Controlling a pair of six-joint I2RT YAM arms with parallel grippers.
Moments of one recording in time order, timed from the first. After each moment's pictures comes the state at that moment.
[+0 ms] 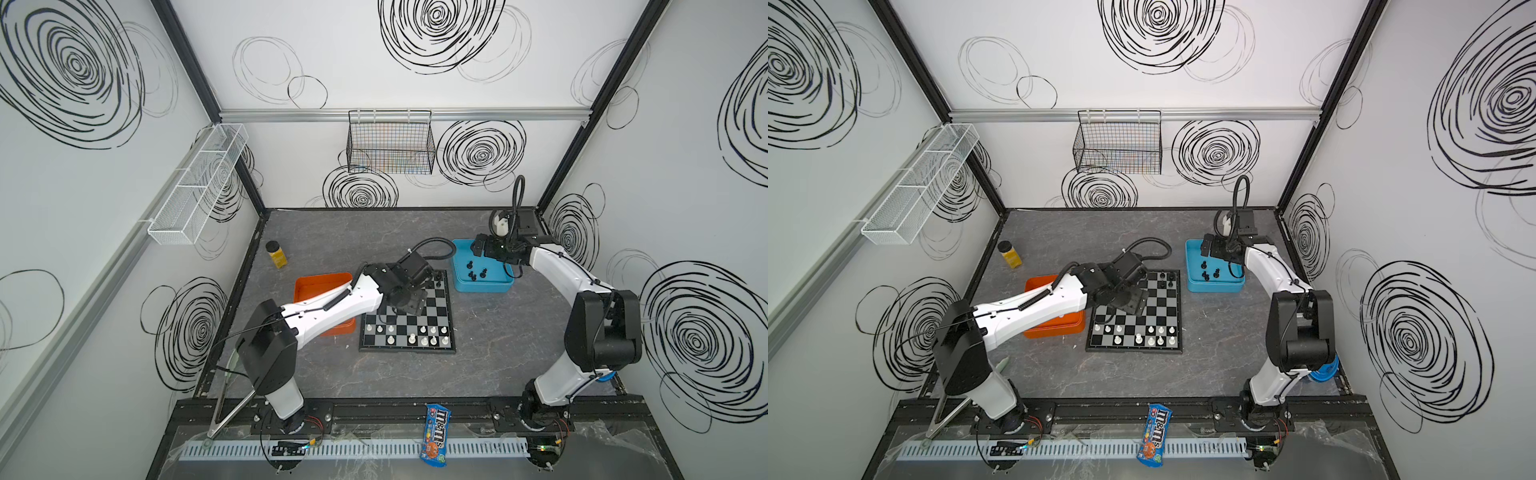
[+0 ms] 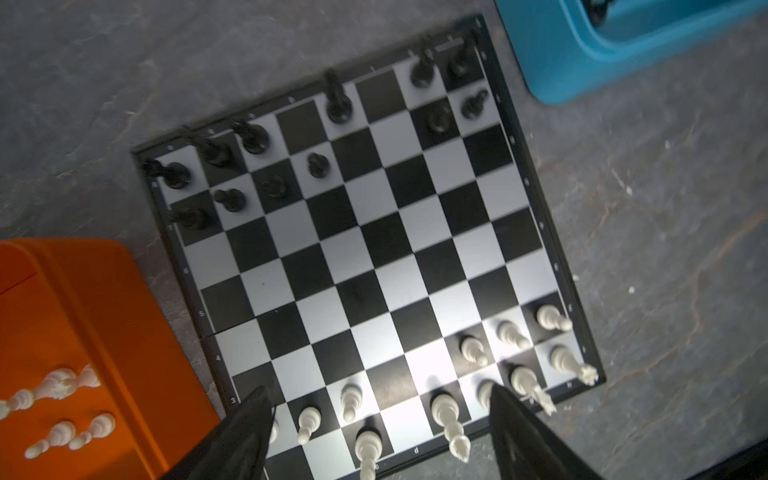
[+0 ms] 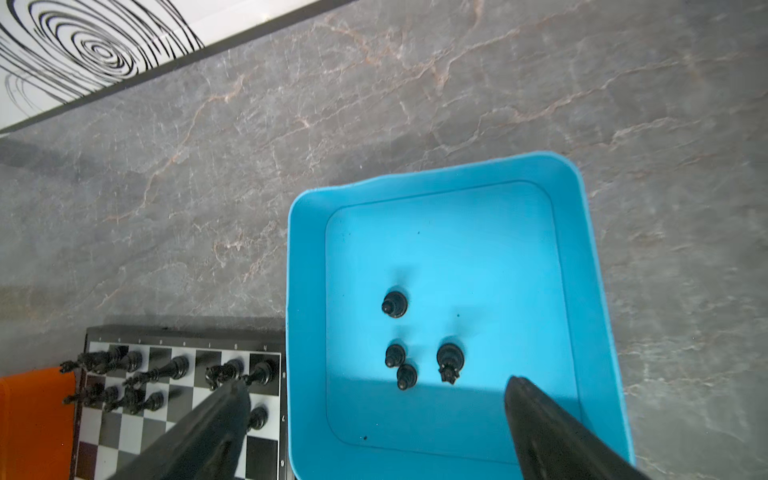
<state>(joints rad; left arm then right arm) -0.81 1.67 1.38 -0.84 -0.18 -0.46 0.04 1.68 1.30 -0.51 -0.19 0.27</state>
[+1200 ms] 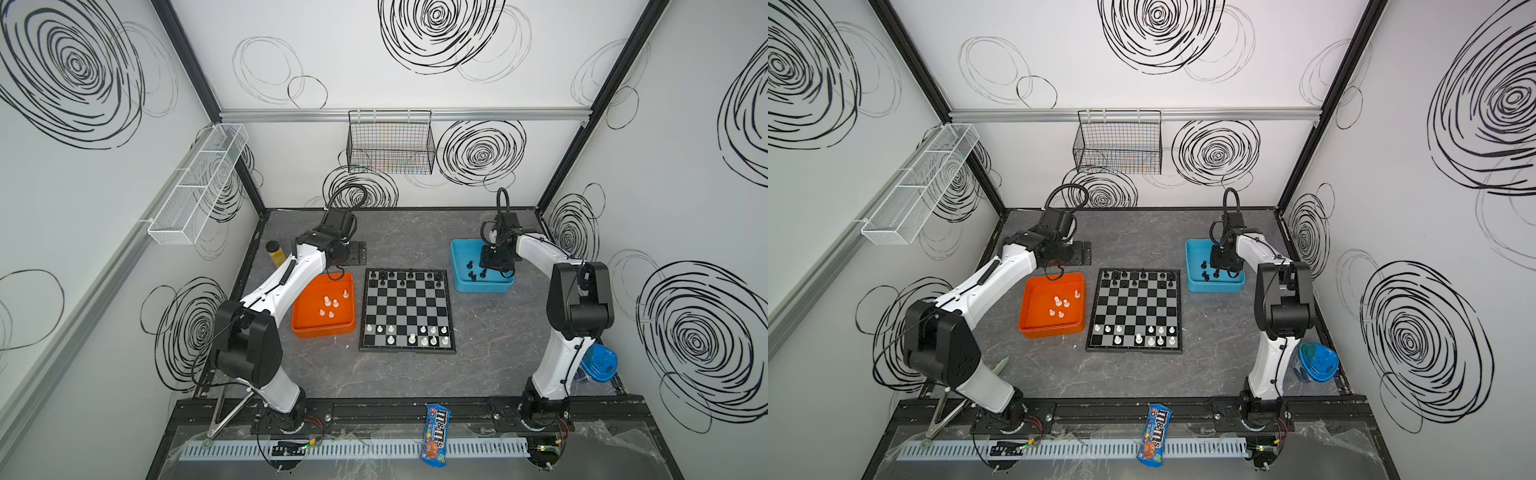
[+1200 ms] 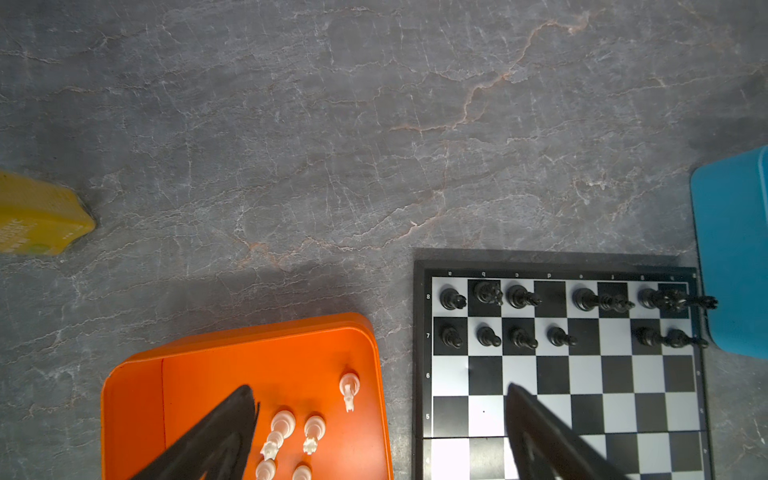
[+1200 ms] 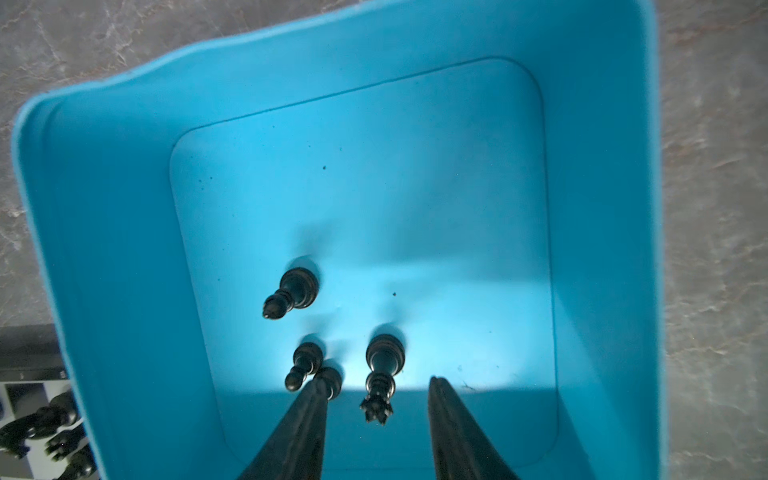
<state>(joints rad) -0.30 1.63 1.39 -0.76 -0.09 -0.33 0.03 1.93 1.41 -0.71 -0.09 0.24</state>
